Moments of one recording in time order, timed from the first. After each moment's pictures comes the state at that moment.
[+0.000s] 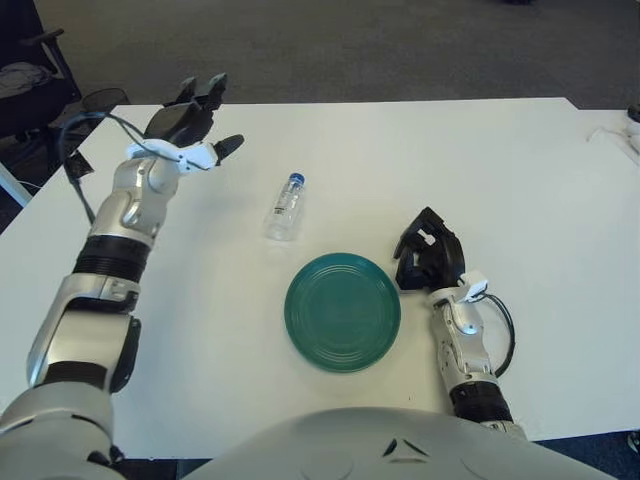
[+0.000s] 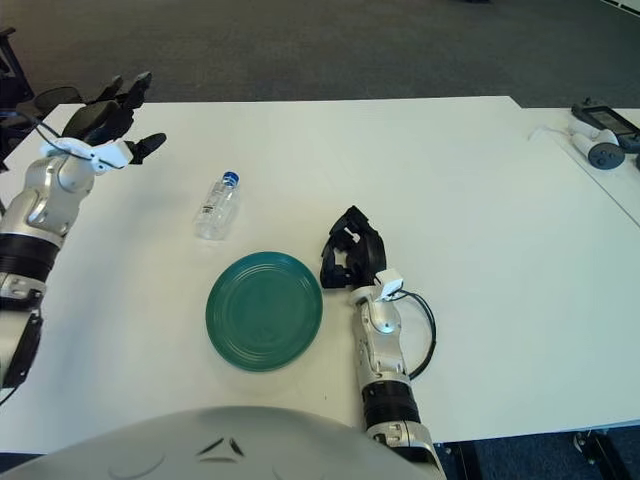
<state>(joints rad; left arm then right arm) -0.62 0.57 -0.14 0.38 0.60 0.00 -0.15 0.02 0.11 -0.02 0.34 0.13 -0.37 0.11</state>
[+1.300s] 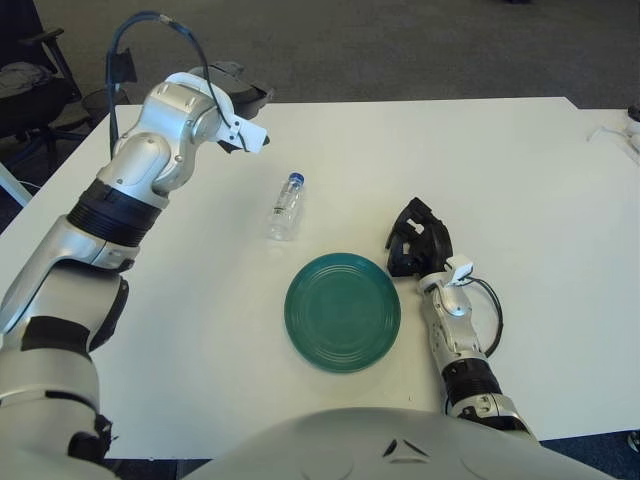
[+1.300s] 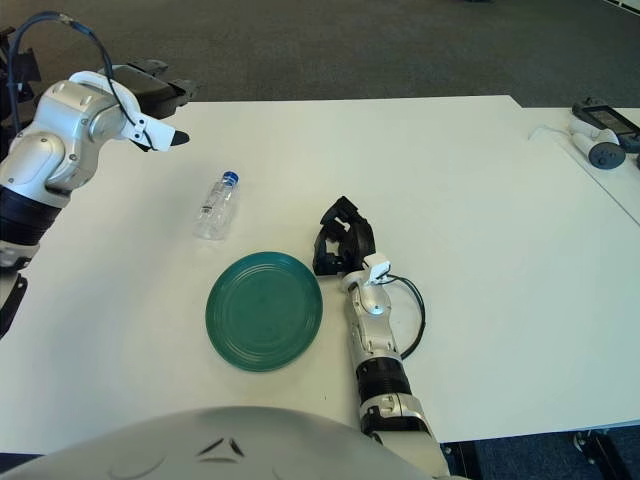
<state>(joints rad) -0.89 0.70 -0.47 0.11 1.03 0.10 -0.88 -0.10 0.11 -0.02 0.48 0.10 -0.39 0.08</state>
